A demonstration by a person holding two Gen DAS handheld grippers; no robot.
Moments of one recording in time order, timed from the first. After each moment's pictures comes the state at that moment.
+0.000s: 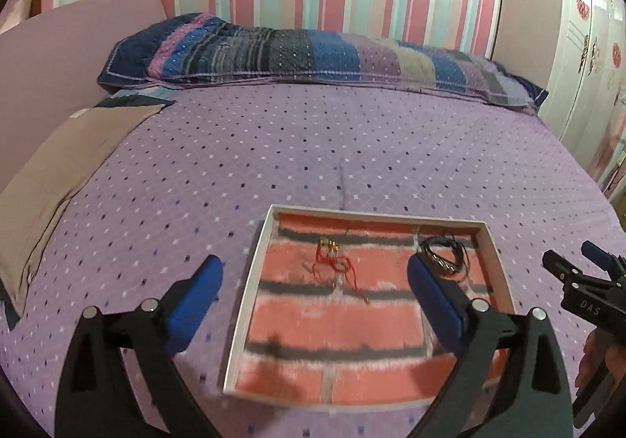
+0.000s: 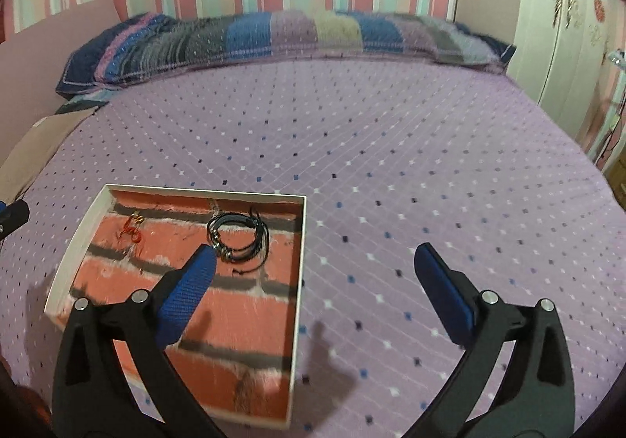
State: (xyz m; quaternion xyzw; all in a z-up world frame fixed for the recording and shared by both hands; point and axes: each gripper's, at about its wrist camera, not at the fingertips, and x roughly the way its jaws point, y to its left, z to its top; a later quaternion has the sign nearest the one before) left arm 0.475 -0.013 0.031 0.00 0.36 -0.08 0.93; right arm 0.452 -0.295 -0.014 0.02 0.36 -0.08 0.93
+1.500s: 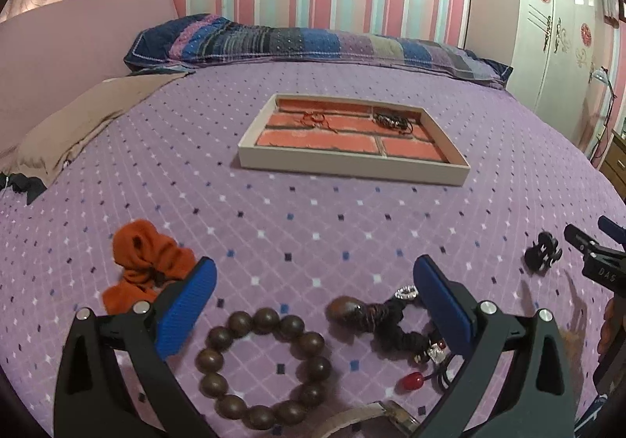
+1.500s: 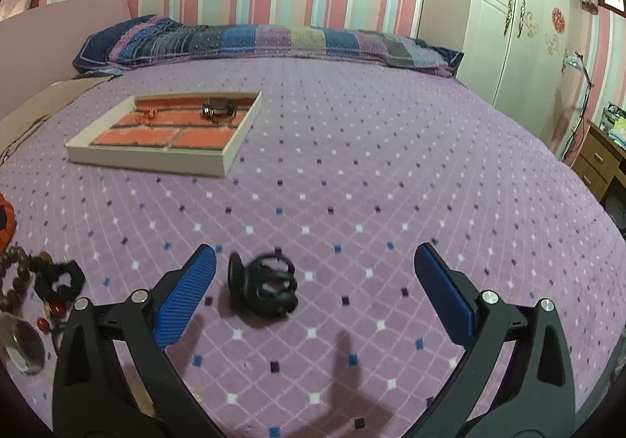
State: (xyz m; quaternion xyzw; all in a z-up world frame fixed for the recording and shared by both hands) left arm 0.203 0.000 -0.053 0.01 0.34 -0.09 0.94; right arm 0.172 -0.313 -0.081 -0.02 0.32 -0.11 0.94
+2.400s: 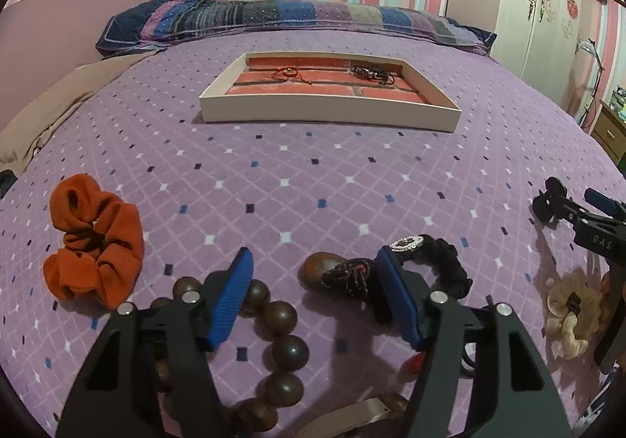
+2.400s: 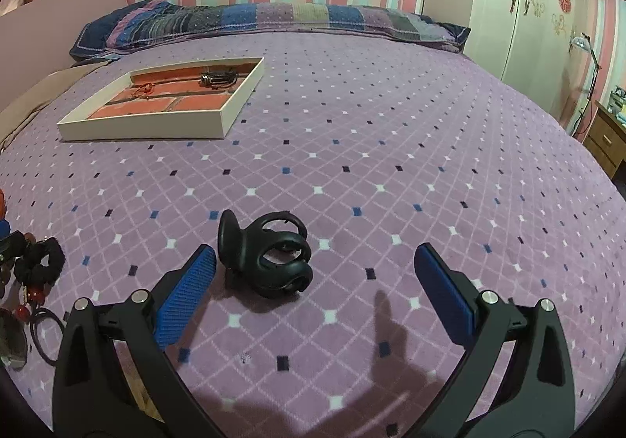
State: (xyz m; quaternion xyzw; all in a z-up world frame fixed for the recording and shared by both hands) left arm 0.212 -0.016 -0.104 0.03 0.38 -0.13 0.92; right arm 0.189 -0.314 -0.120 0.00 0.36 -0.10 0.93
